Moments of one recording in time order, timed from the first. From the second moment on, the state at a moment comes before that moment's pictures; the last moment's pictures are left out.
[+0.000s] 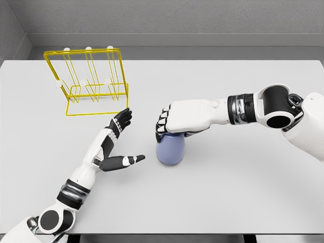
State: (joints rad) left arm 0.02 0.53 -0.66 -1.76 0.38 -0.36 0.23; right arm -0.83 -0.63 0.90 -1.63 0.40 -0.61 0.61
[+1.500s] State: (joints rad) left arm 0.03 0.53 -0.65 -1.76 0.38 -0.36 0.22; right arm -0.82 -0.72 0.82 -1.56 0.49 -0.61 0.61
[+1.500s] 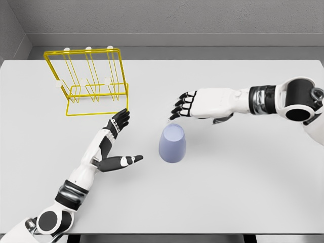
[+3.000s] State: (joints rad) left arm 0.03 0.28 -0.66 -1.73 0.20 -0.14 0.23; right arm -0.67 -0.96 0.66 -1.39 0.31 -0.61 0.61
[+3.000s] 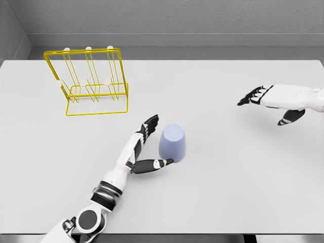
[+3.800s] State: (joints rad) left arm 0.02 0.25 -0.66 -1.72 0.20 -0.07 0.23; right arm -0.60 -0.97 0.60 -1.42 0.25 -0.61 0.61
